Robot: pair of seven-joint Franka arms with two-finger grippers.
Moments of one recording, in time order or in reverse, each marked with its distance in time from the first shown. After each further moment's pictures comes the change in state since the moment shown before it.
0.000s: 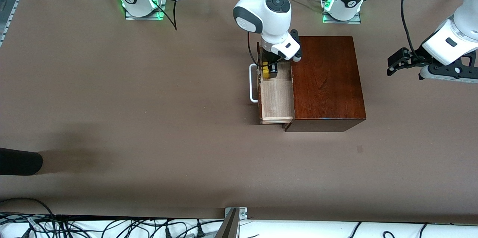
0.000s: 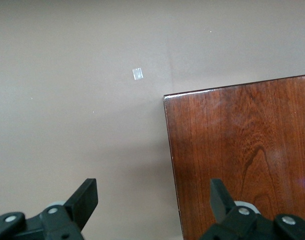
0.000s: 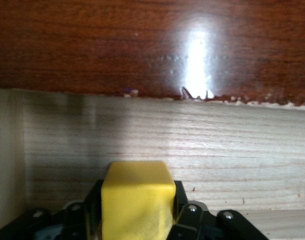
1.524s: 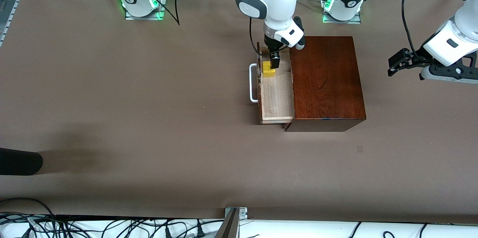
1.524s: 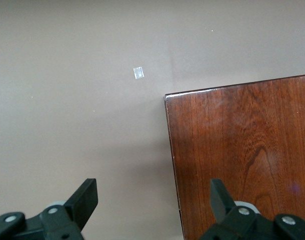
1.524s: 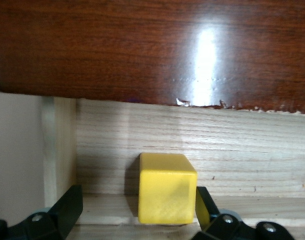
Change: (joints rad) left arm 0.001 0.001 0.001 -0.003 0.000 0.000 0.000; right arm 0.025 -0.058 0.013 -0.004 0.010 -0.093 0.007
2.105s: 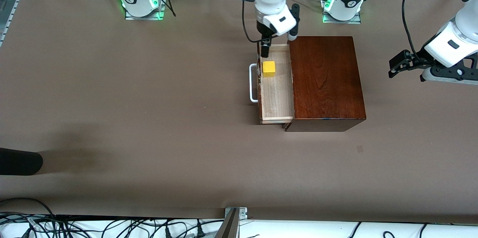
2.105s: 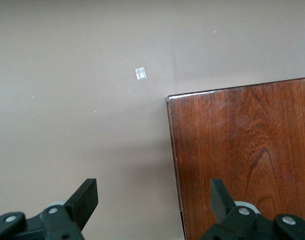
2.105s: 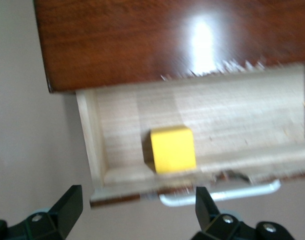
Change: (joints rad) left arm 0.004 0.003 0.007 -0.003 0.000 0.004 0.000; right arm -0.014 -0.113 0.011 -0.036 0.061 -0.074 0.151
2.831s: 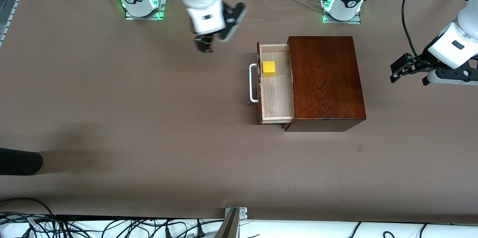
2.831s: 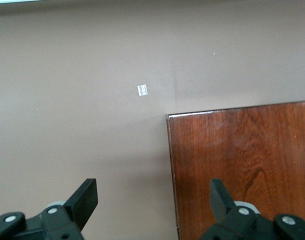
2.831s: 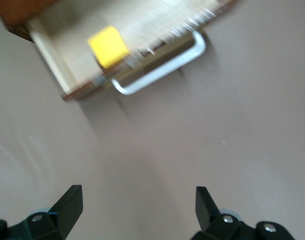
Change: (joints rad) left arm -0.001 0.002 -0.002 0.008 0.000 0.058 -0.013; right arm -0.216 -0.414 0.000 -0.401 0.143 -0.037 0.123
